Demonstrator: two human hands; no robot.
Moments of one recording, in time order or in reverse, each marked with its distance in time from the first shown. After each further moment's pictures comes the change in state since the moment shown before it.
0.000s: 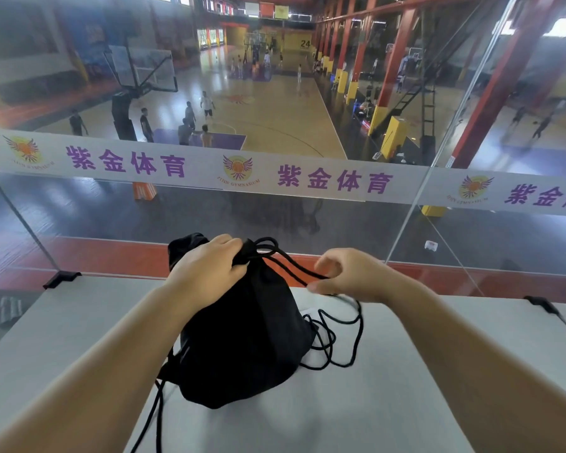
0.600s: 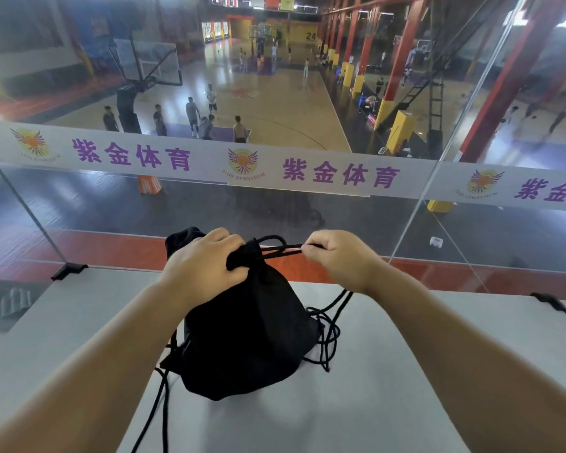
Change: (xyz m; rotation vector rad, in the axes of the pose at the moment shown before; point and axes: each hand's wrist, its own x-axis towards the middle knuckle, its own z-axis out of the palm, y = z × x) left_hand -0.009 -0.014 0.000 -0.007 0.064 0.006; right_hand 0.001 -0.031 0.006 0.069 0.192 -0.193
